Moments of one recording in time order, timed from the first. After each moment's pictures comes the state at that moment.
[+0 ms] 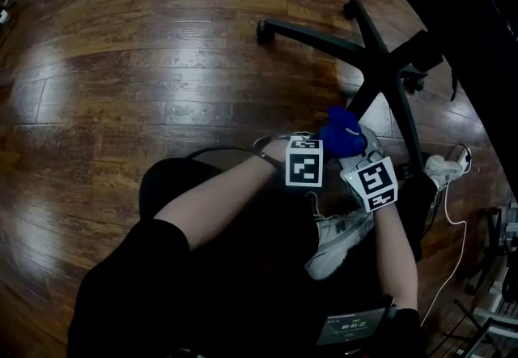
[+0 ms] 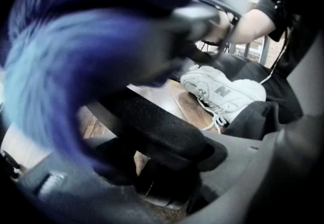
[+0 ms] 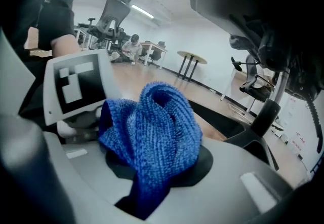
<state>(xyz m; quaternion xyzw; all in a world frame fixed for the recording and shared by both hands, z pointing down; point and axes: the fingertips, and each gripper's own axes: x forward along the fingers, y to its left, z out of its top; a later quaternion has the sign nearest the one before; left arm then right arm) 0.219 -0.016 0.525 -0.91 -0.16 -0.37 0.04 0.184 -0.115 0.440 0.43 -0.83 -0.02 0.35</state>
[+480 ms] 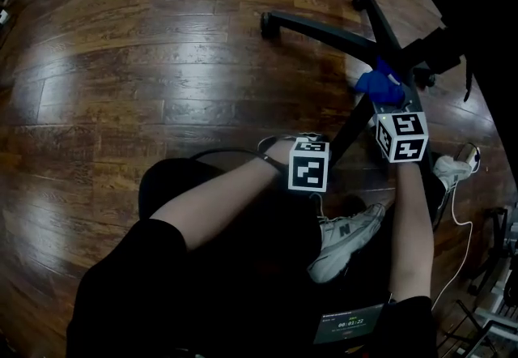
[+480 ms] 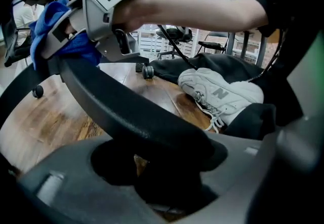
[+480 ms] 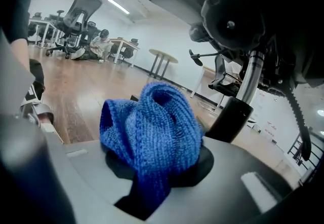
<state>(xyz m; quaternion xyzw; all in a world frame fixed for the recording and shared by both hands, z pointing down) 0.220 -0.011 0.526 -0.92 -0.18 -0.36 0.03 0.273 -0.228 0.400 0.57 -0.75 -0.01 0.32</state>
